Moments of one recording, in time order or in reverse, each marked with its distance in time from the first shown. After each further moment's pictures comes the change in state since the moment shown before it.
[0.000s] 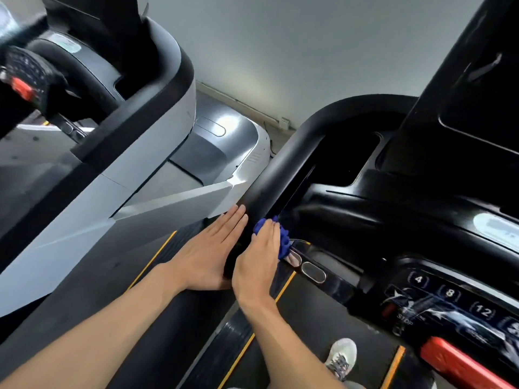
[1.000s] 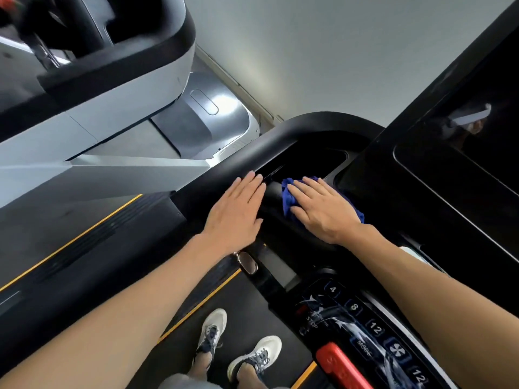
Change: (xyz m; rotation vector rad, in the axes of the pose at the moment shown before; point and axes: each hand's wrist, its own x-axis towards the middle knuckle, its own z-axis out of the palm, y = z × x) left_hand 0.118 0.126 -0.011 -0.097 0.344 -0.306; right_hand 0.216 0.056 -0.216 -1.166 -0.631 -0.888
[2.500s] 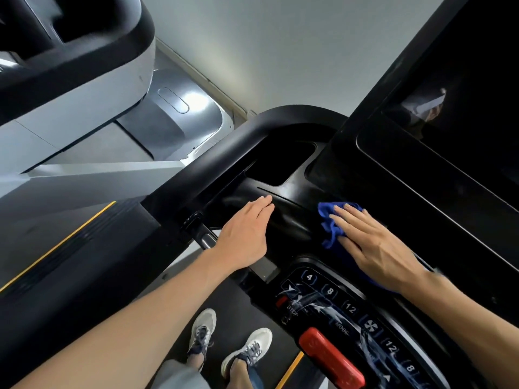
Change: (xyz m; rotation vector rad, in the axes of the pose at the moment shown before) left_hand -0.003 0.062 0.015 -0.294 -0.082 0.064; right_hand -0.154 0.053 0.022 0.284 0.207 0.064
